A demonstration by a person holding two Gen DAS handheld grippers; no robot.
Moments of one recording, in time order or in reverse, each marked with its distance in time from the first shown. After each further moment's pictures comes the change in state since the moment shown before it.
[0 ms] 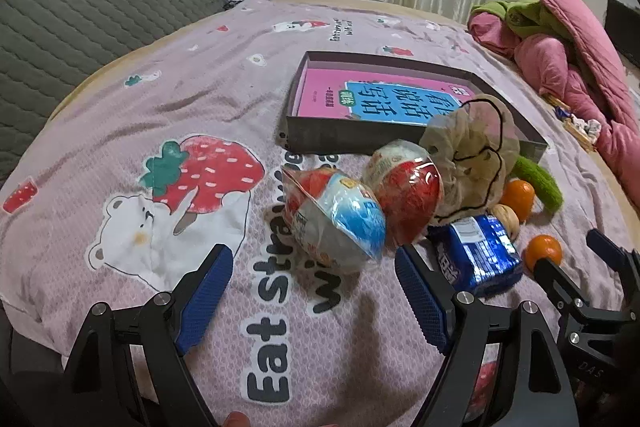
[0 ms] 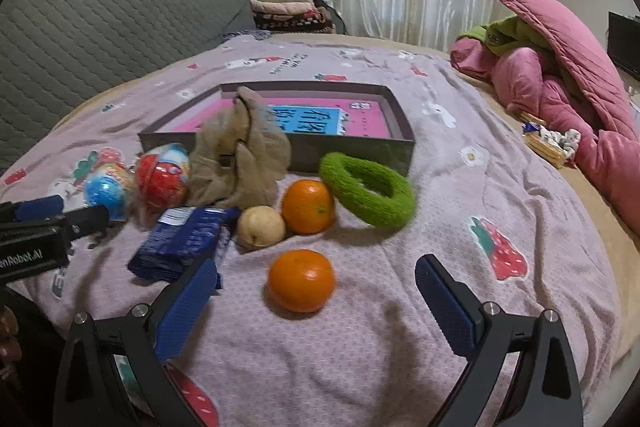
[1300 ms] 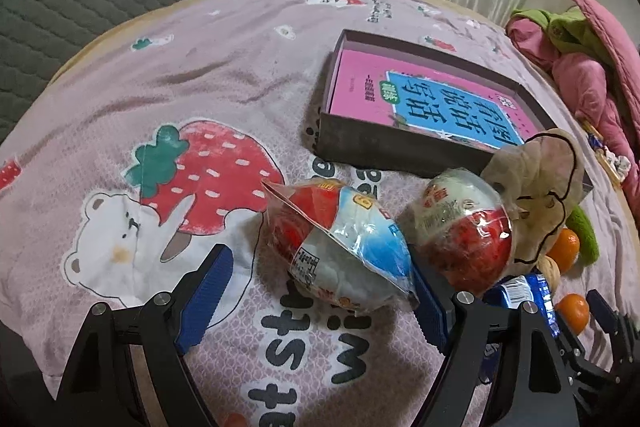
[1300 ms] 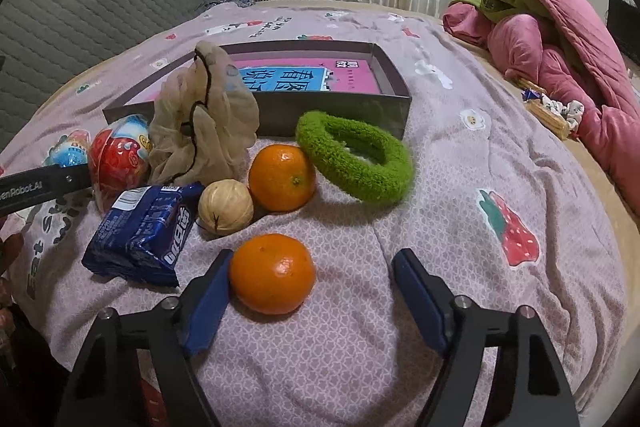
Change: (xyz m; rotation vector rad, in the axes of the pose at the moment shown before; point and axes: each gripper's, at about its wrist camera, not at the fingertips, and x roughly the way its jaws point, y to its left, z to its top) left arm 0.049 0.016 0.026 -0.124 0.091 0.045; right arm 0.033 -0.005 -0.001 0.014 0.125 -0.021
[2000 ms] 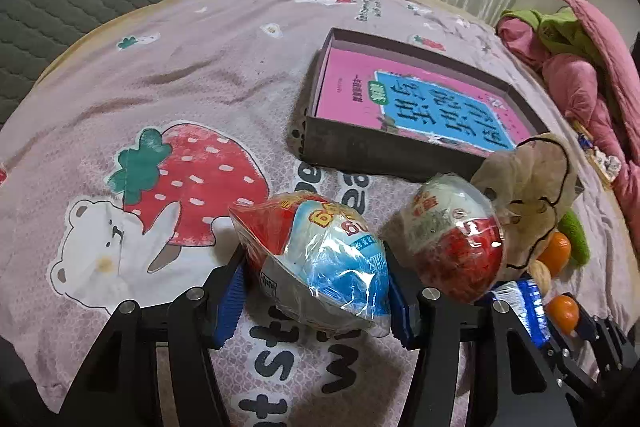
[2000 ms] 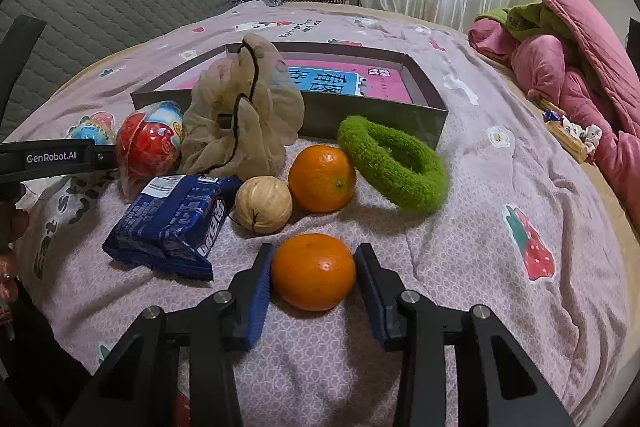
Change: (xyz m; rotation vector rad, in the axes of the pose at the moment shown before) left arm 0.002 -0.002 0.003 0.004 0.005 -0.063; right arm -0.003 0.015 -0.003 -0.082 -0.024 0.051
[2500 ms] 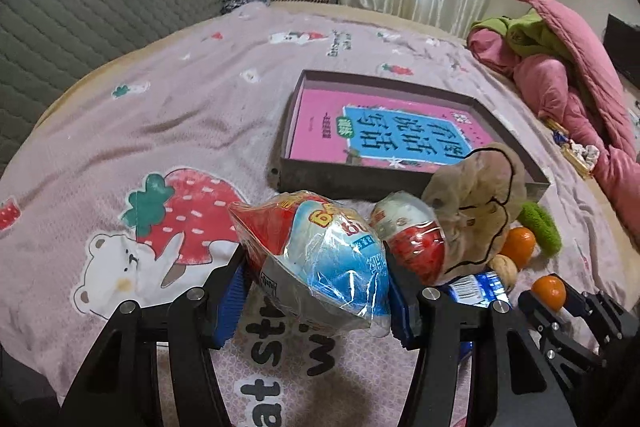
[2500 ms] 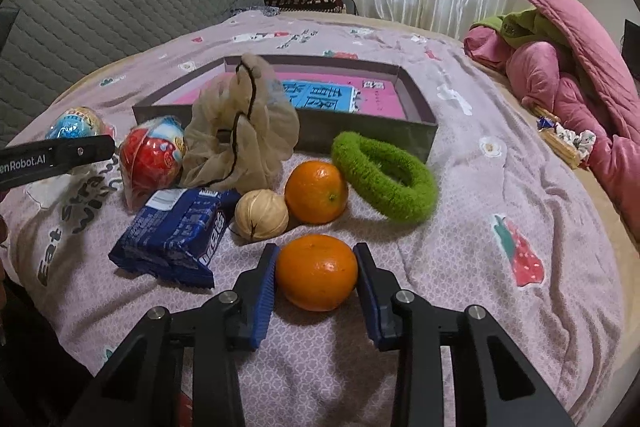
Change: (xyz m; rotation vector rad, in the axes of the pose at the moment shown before) left arm -0.037 -0.014 -0.003 0.091 -0.123 -0.030; right arm -0.012 -0.005 0.004 0.014 -0.048 -0.013
